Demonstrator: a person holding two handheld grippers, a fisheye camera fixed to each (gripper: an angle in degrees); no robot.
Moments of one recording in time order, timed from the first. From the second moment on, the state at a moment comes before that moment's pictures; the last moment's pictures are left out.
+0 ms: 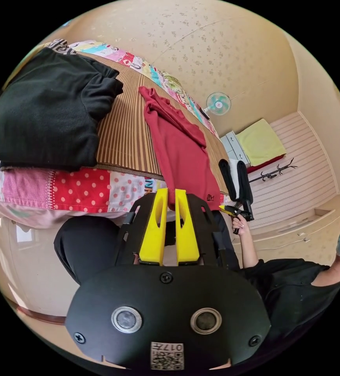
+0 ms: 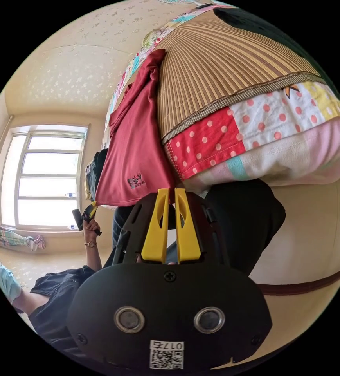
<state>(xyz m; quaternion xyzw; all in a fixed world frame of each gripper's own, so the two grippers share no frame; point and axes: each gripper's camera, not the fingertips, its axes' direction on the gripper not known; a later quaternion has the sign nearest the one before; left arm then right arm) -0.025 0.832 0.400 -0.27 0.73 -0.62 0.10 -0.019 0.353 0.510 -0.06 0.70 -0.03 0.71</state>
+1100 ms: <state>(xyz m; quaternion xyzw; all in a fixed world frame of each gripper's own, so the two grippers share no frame) 0.004 0.831 0.438 -0.15 0.50 -0.86 0.03 -0.115 0.322 0.600 0.07 0.56 -0.23 0.79</state>
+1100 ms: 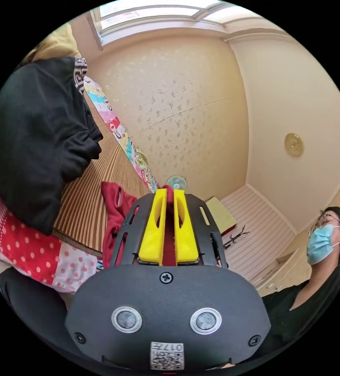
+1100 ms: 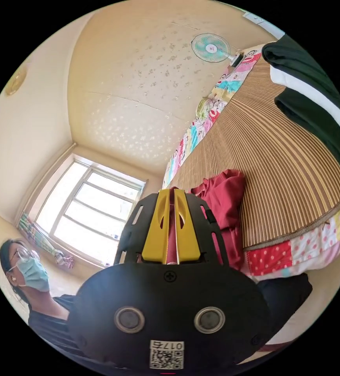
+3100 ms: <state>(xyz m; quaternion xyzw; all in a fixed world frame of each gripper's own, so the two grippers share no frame) 0.013 0.714 0.383 -0.38 0.53 -0.75 0.09 0.256 0.260 0.876 -0.14 0.86 -0.21 0.45</state>
